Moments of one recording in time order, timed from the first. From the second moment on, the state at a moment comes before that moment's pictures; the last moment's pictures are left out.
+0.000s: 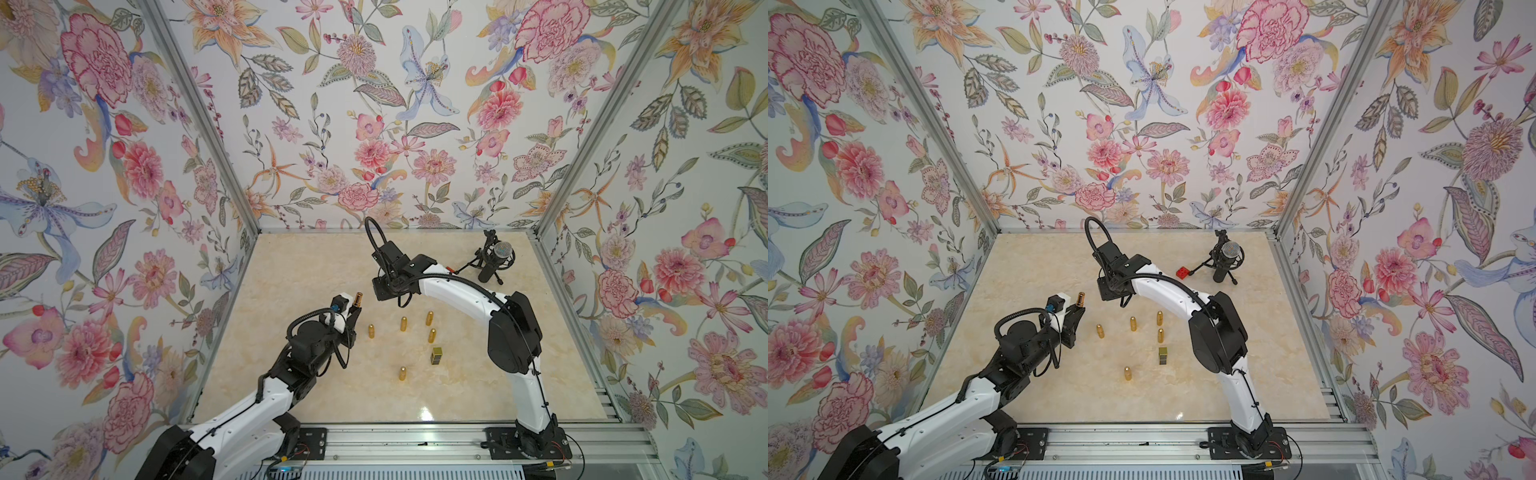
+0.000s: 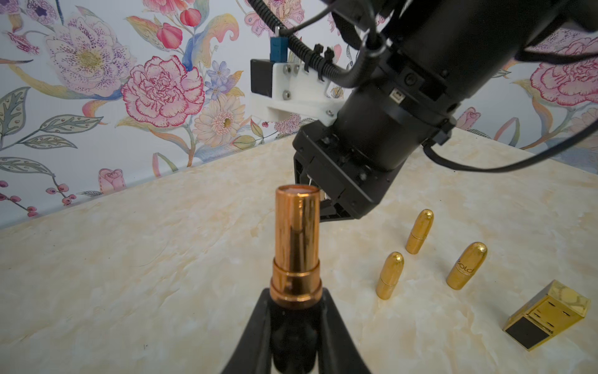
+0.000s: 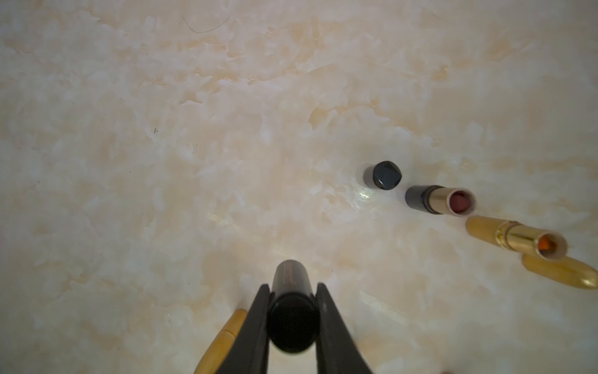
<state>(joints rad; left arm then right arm) -0.54 0.93 0.28 0.47 -0.01 0.03 0.82 2.16 1.90 -0.78 0.06 0.38</state>
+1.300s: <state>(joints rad) -0.50 0.91 0.25 0.52 -0.01 -0.02 0.85 2.39 2.02 -0.72 0.25 0.32</state>
